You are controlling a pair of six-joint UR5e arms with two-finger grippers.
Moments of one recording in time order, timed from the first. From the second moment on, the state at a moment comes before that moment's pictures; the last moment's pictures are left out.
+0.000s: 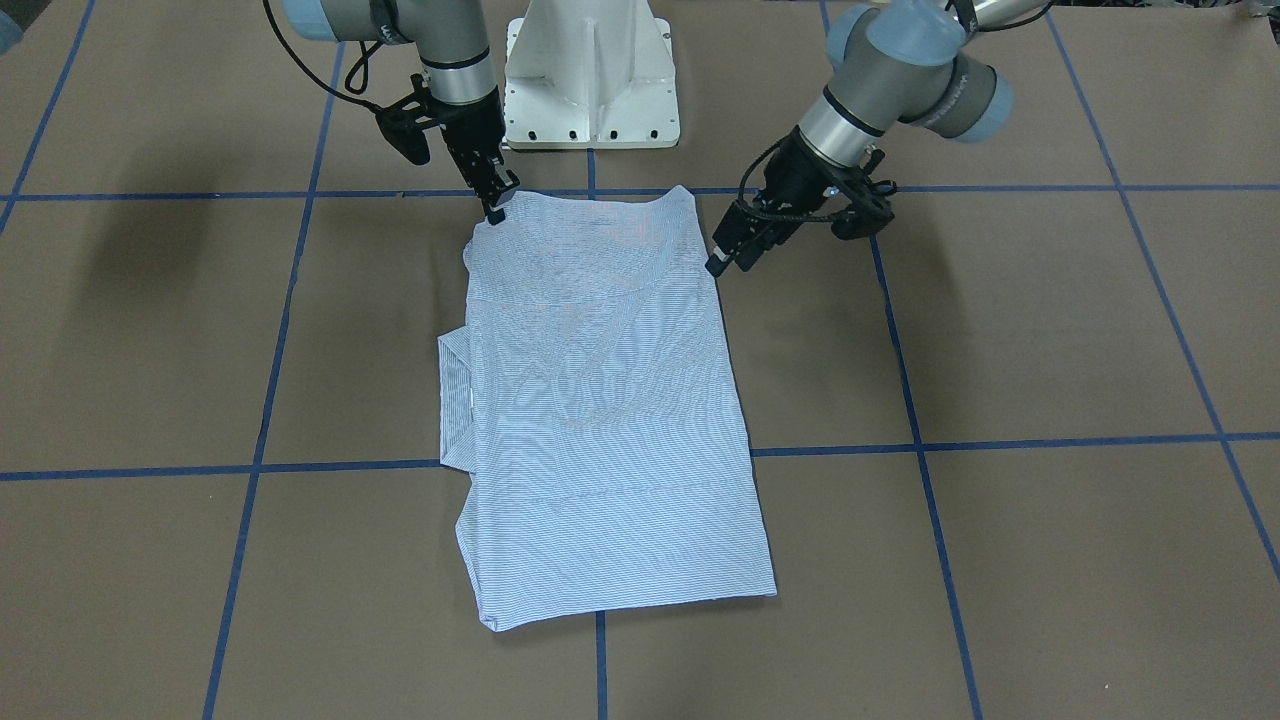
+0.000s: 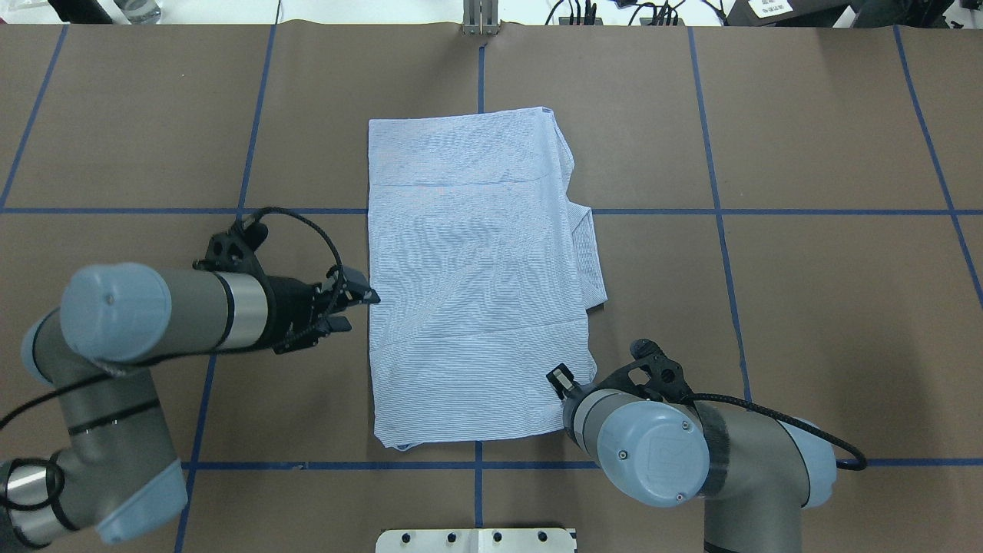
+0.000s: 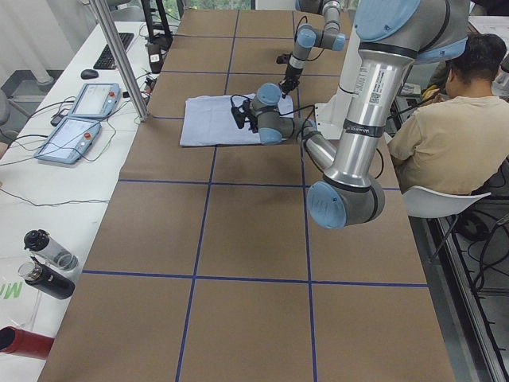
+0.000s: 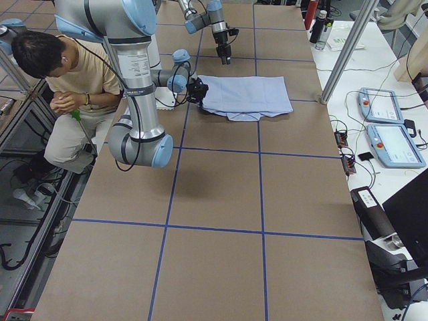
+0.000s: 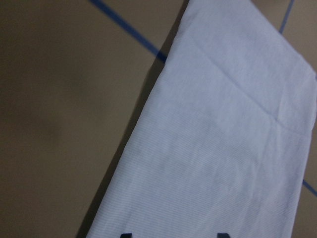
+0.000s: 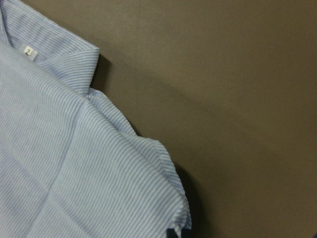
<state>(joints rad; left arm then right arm) -0.42 -1.81 -1.88 -2.31 -1.70 -1.97 0.18 -1.22 2.00 -1.50 1.44 2.37</state>
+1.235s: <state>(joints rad) -0.22 -1.78 -1.85 -2.31 -1.59 -2.05 0.18 -1.21 1.99 -1.50 1.44 2.37</state>
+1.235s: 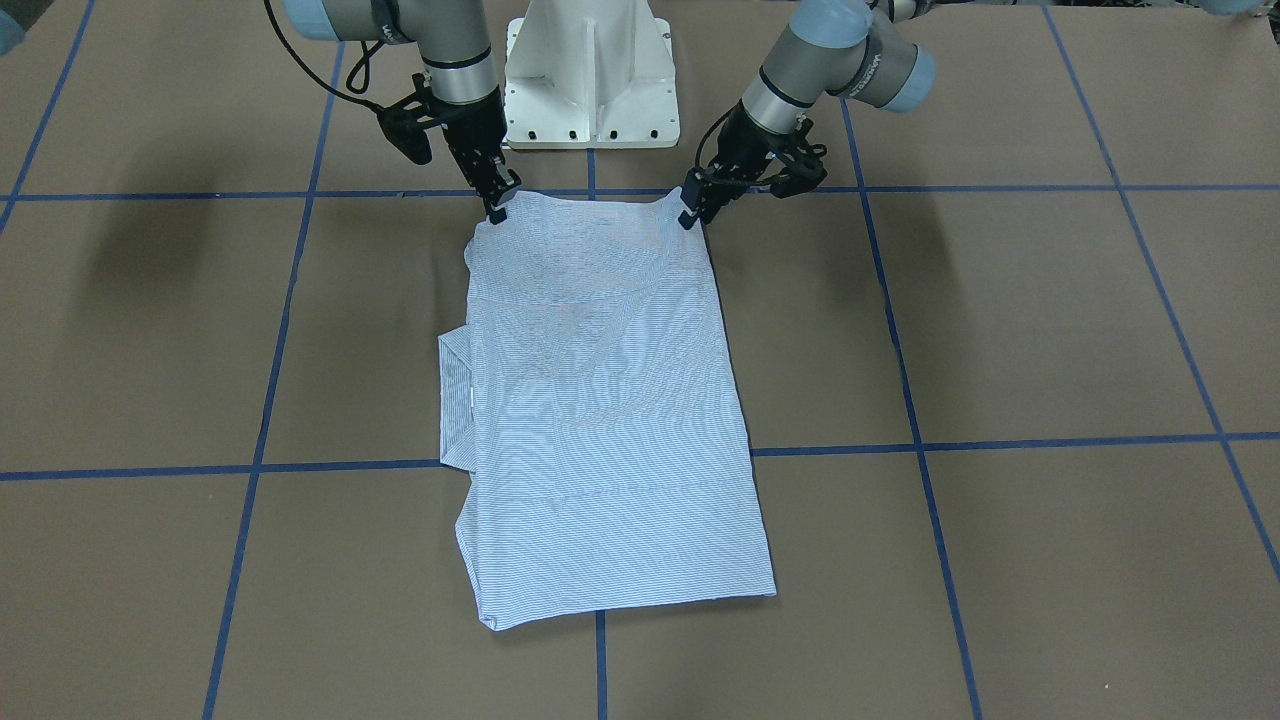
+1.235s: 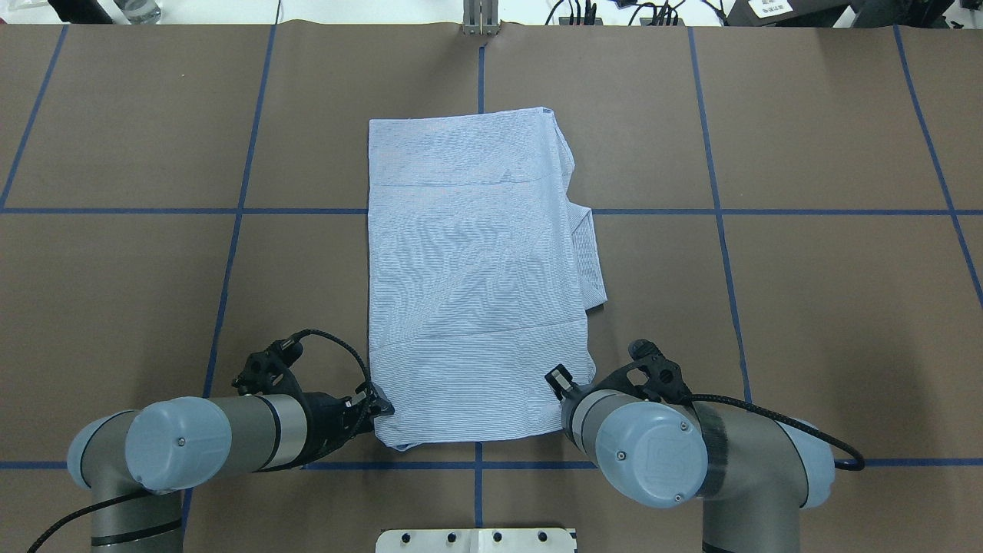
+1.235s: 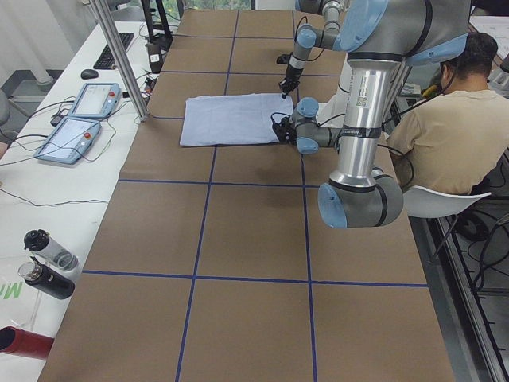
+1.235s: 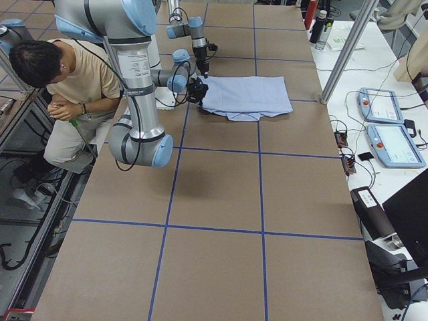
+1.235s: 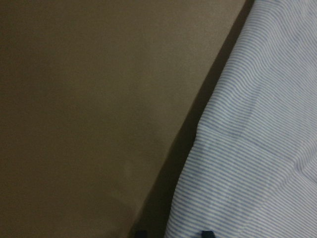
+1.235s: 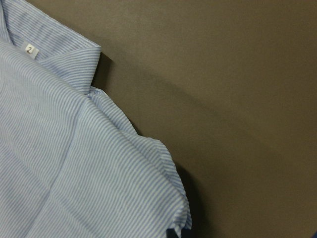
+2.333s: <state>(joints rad) -0.22 -1.69 -2.04 -2.30 -1.60 -2.06 0.22 -1.22 2.04 -1.50 1.48 2.37</state>
